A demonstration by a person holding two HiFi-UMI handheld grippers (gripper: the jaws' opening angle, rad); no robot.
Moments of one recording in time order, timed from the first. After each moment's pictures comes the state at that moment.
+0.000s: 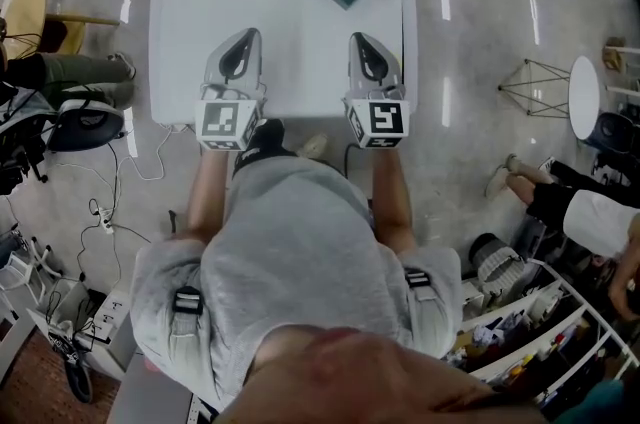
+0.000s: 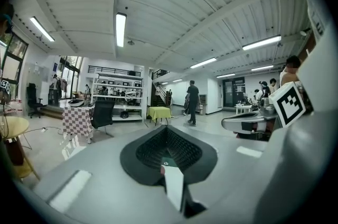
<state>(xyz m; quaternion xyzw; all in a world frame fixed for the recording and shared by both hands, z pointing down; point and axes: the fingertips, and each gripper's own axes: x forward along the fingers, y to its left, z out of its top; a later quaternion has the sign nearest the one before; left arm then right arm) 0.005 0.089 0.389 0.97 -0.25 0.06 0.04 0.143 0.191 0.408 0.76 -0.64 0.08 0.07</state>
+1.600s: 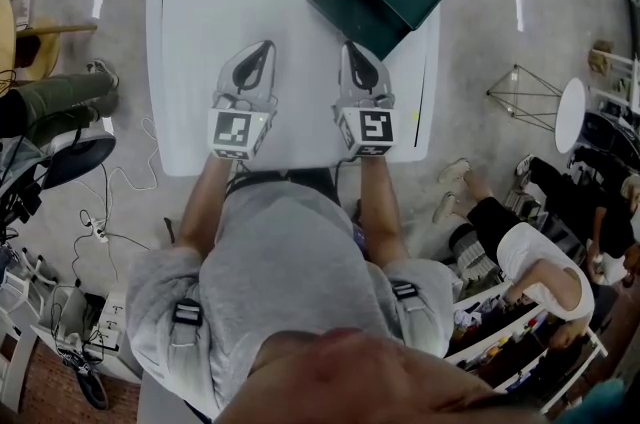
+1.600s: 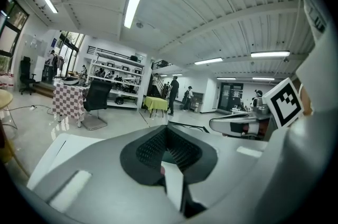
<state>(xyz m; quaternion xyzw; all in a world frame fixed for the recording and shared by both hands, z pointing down) 0.048 -0.081 0.476 0.97 -0.21 0.09 0.12 0.161 -0.006 0.476 0.76 -0.62 0.15 0.11</state>
